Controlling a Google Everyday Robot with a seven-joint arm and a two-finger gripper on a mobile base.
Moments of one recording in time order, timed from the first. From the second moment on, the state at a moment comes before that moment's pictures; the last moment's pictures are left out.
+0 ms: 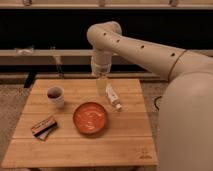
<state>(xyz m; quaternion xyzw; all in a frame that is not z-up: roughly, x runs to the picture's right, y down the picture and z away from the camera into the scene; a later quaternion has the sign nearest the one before) -0.034 -0.024 0.702 -0.34 -0.12 -0.11 0.93</state>
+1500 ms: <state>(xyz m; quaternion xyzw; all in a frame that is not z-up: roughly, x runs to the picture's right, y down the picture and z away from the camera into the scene) -0.019 -0.006 0.749 -0.24 -0.22 -0.28 0.90</state>
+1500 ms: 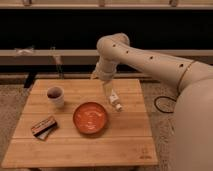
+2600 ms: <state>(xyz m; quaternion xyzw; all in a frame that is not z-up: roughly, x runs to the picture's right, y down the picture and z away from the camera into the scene) 0.012 0.014 0.822 -0.21 -0.20 -0.48 0.83</state>
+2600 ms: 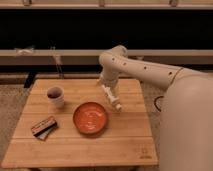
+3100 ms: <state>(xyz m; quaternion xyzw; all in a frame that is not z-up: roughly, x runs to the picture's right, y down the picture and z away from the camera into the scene) 0.027 0.021 0.855 -0.21 -0.18 -0.54 0.80</state>
